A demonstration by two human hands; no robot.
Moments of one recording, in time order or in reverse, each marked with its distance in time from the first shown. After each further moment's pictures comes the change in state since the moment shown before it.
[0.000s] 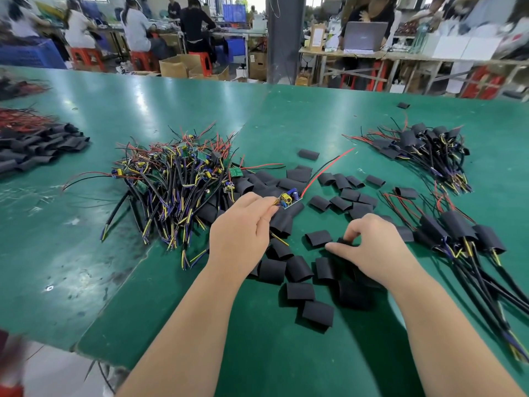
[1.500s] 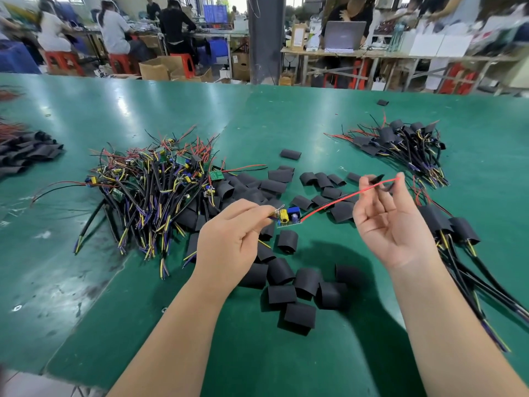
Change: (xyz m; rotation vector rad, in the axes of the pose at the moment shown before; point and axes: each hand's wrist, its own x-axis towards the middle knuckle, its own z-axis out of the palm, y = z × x) left_hand -0.004 0.004 0.006 -0.229 0.056 0.207; right_hand 0.007 0.002 -0.033 2.169 0.191 0.340
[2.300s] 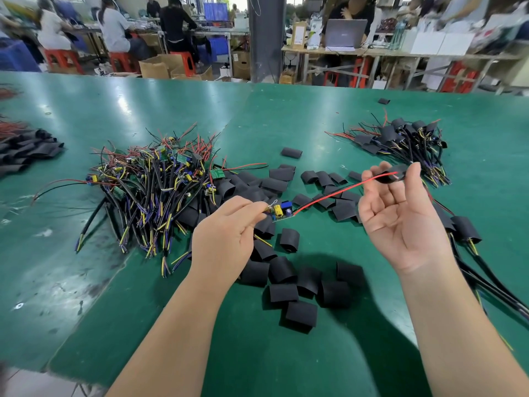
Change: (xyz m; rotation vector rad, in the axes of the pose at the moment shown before) left_hand 0.002 -0.001 -0.005 0.208 -0.042 -0.078; right_hand -0.013 -0.005 0.006 -0.116 -0.151 -0.080
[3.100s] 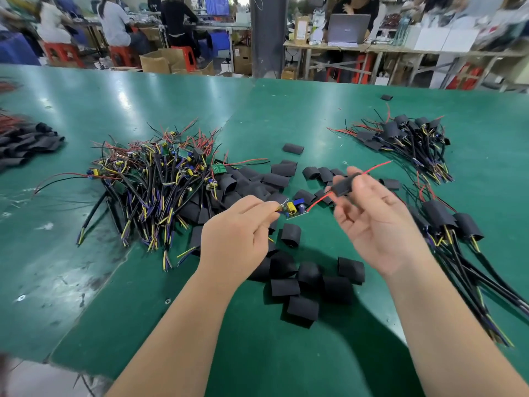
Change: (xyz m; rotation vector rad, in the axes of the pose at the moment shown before) left_hand -0.001 0.016 0.001 0.044 0.002 0.028; right_hand -0.007 0.024 0.007 -0.314 -0.062 0.048
